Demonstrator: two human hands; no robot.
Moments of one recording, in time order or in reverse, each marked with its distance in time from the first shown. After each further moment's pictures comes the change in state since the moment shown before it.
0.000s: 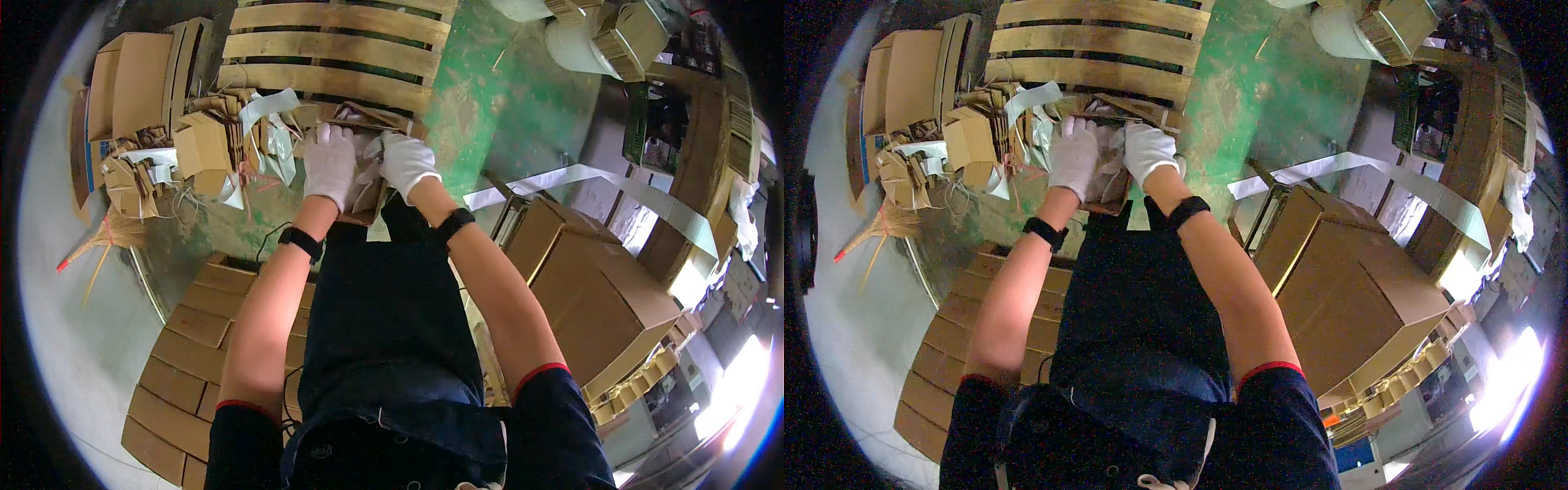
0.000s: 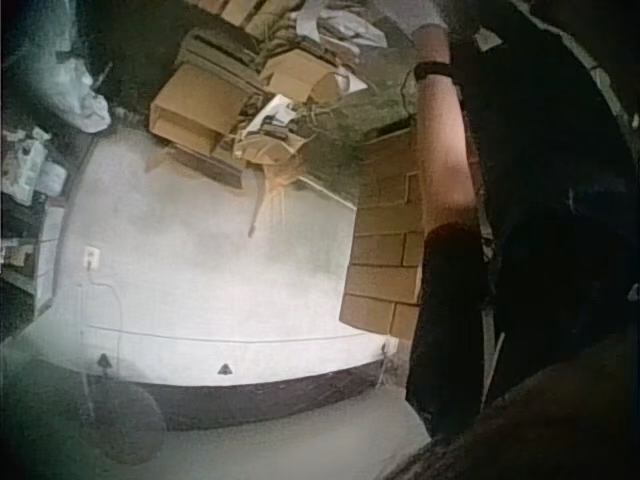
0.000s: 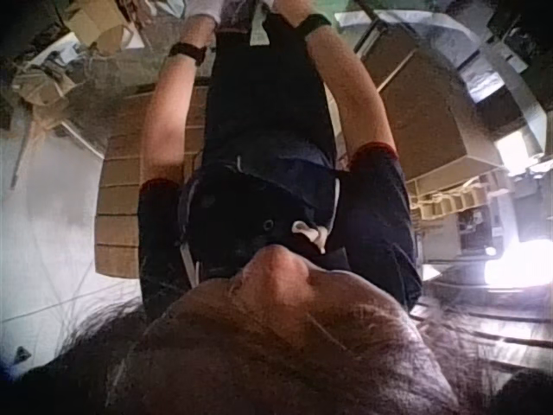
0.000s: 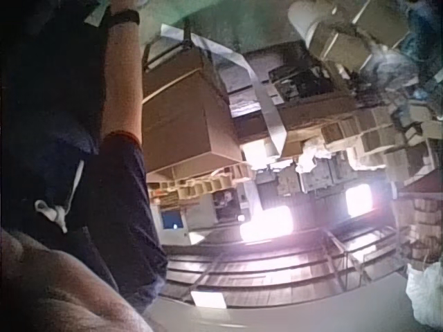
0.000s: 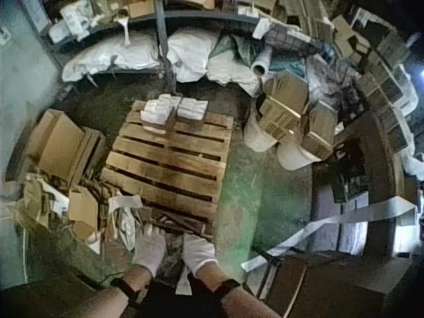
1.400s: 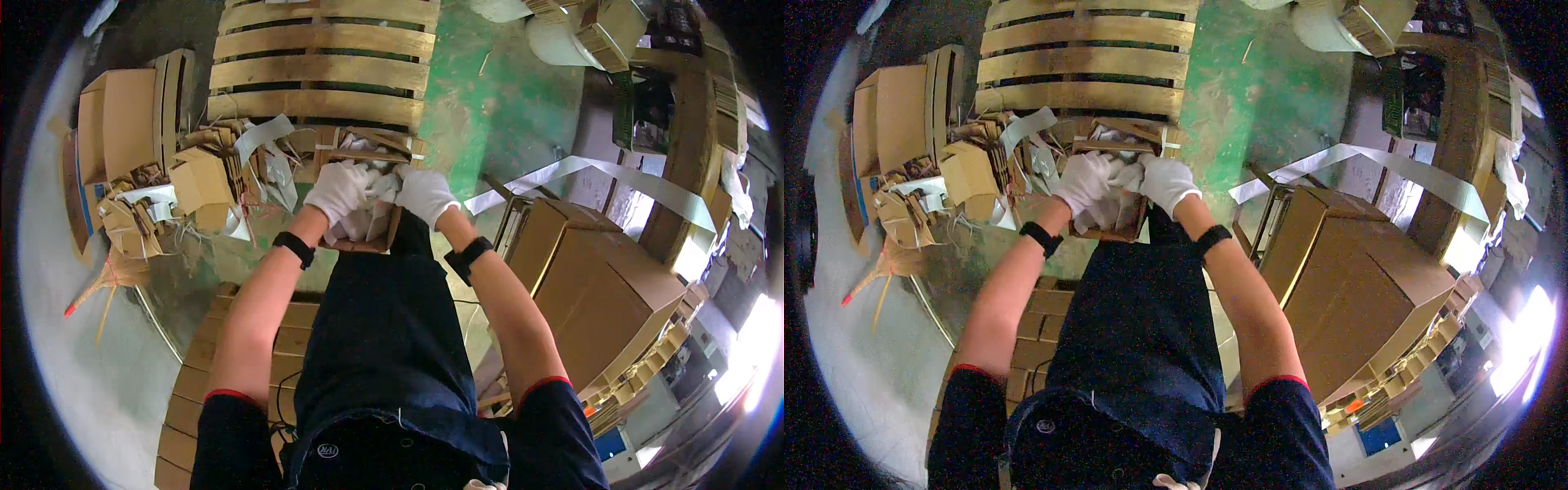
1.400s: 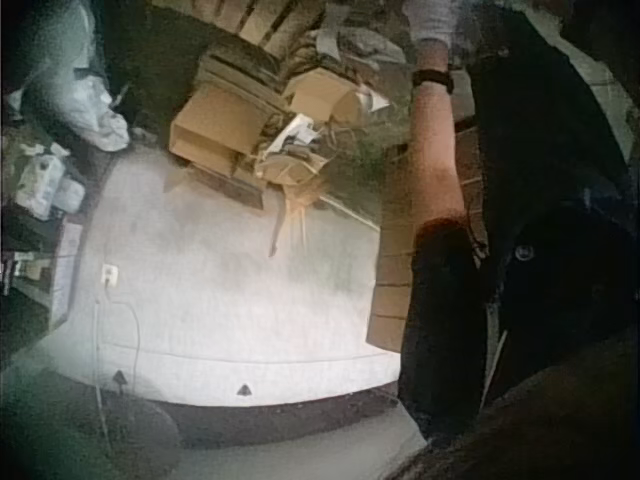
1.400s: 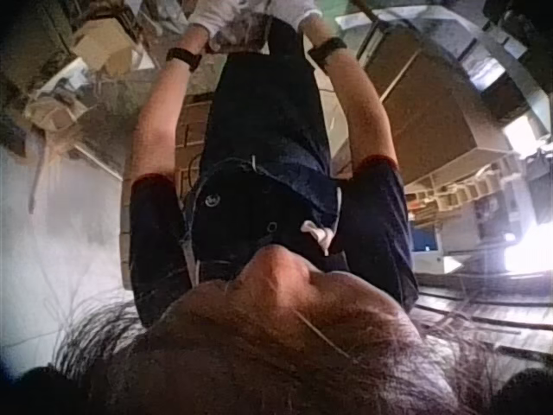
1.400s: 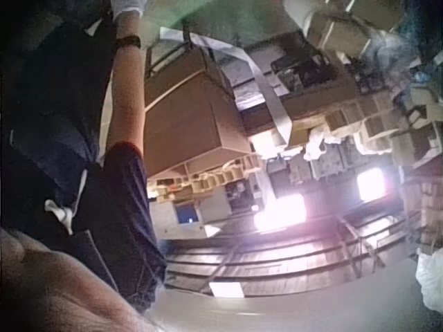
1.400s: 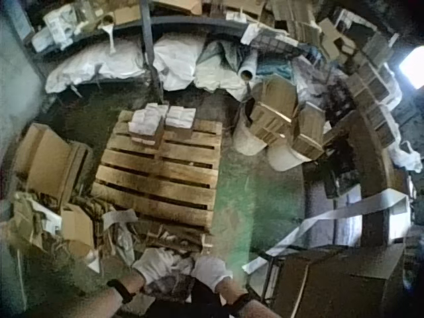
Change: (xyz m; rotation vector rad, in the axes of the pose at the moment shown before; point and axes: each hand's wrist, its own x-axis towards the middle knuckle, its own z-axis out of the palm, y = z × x) left_hand 0.022 -0.030 -0.006 -0.249 -0.327 0.483; right_hand -0.013 0.009 0.006 0.156 -0.069 0.022
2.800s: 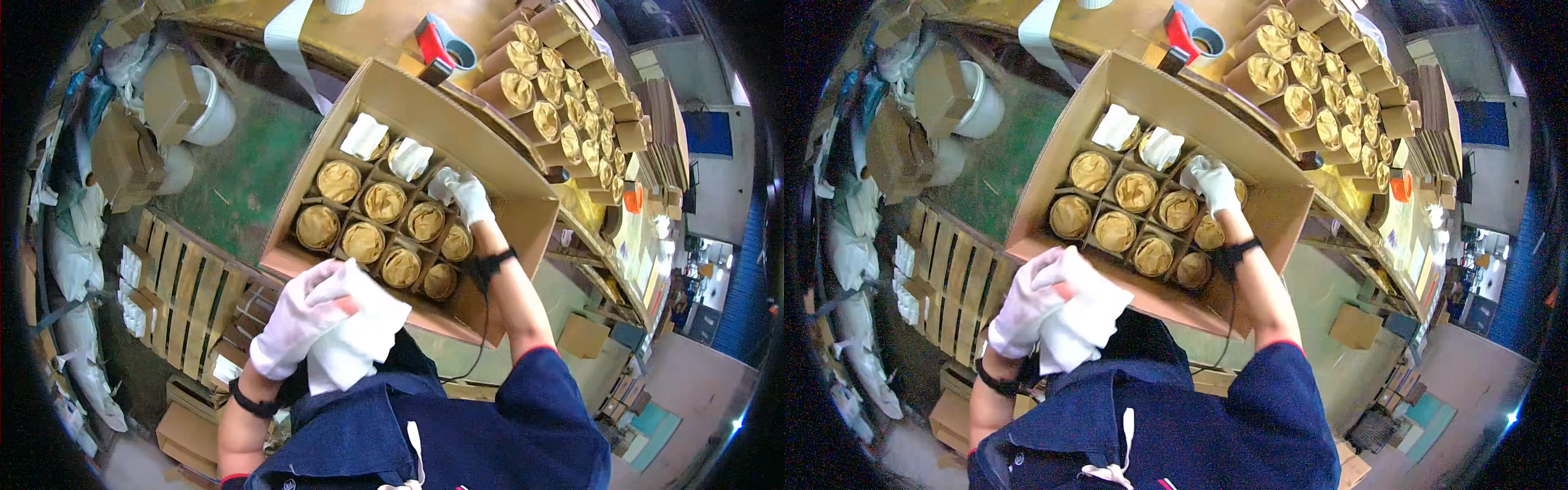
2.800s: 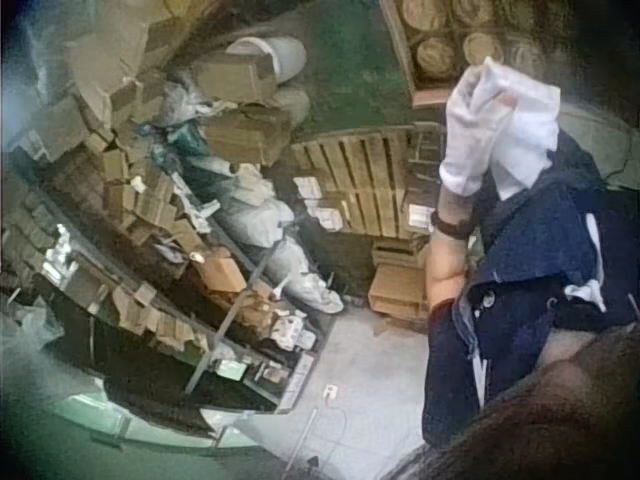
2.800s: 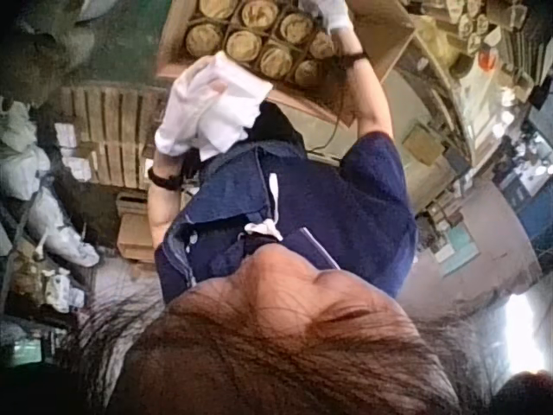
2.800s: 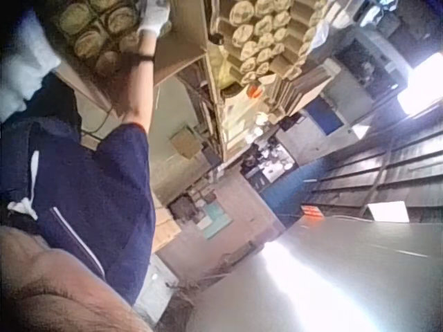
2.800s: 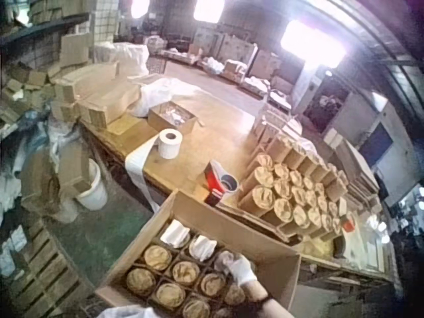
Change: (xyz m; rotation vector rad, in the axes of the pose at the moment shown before) left_hand 0.038 0.593 -0.225 -1.233 -0.797 0.213; right_hand -0.525 0.490 0.045 1.390 1.351 0.871
